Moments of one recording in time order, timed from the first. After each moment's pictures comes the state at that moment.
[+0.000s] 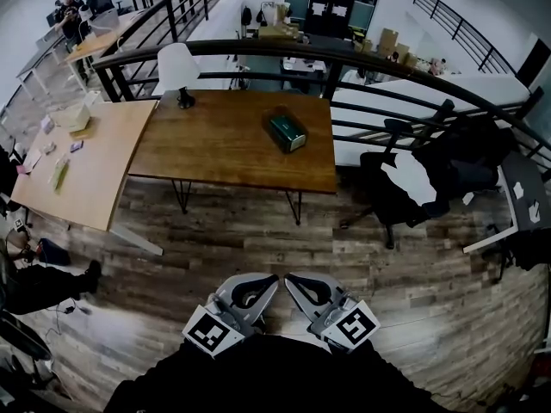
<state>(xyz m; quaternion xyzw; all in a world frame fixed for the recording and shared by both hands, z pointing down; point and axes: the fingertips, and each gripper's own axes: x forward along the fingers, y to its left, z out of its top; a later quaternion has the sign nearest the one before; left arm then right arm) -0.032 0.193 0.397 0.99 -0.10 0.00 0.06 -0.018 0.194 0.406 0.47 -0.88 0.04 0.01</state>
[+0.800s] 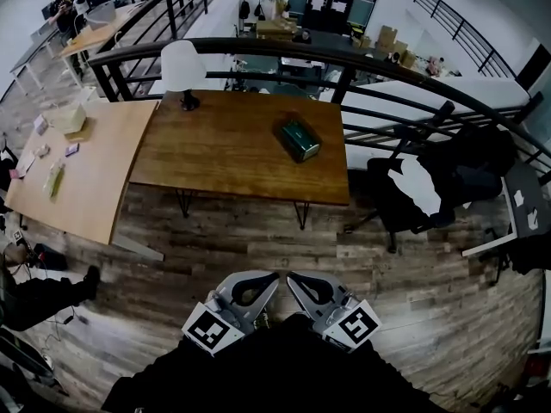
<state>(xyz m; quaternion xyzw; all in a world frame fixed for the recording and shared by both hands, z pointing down) -0.063 0.093 0.402 0.99 -0.09 0.00 0.08 -0.046 0.099 0.412 0.48 -0.87 0.06 0.01</state>
